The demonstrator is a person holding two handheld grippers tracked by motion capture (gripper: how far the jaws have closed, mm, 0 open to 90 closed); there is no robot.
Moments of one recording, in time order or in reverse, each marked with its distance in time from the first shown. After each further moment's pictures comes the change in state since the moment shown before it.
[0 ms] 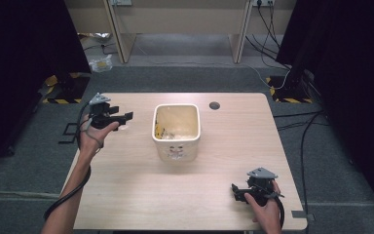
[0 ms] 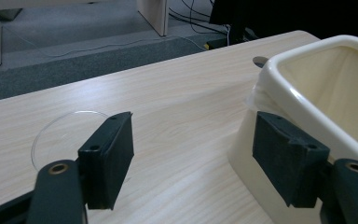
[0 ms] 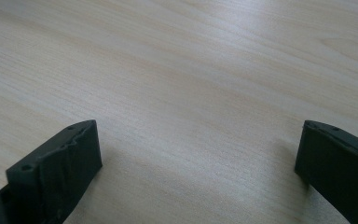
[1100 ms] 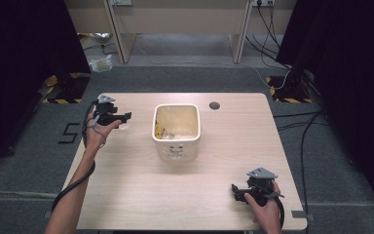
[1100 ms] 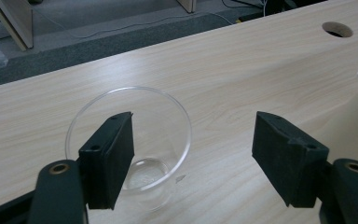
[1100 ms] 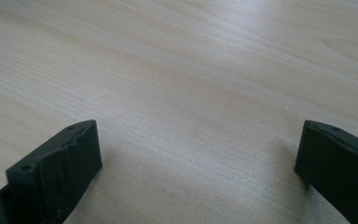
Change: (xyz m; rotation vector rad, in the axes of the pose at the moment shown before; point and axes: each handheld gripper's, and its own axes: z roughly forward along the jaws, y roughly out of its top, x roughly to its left) left arm 0.040 -0.017 0.052 0.086 0.107 0.026; right arm 0.000 0.000 0.000 -0.002 0.004 -0.005
